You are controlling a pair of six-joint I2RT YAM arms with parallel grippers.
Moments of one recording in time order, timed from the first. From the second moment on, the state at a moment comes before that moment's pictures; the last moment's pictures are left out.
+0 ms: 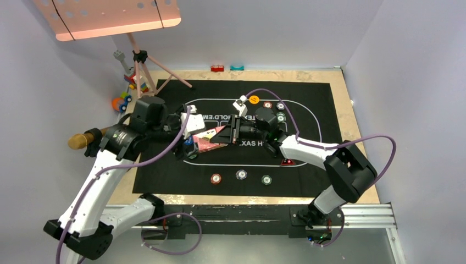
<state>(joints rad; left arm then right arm) -0.45 1.00 1.31 -1.04 0.50 0.64 0.73 1.56 0.85 0.56 -0.67 1.16</state>
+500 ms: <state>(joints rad) -0.45 0.93 1.04 -0.75 0.60 0.68 0.73 1.55 0.87 0.58 -0.72 1.17</state>
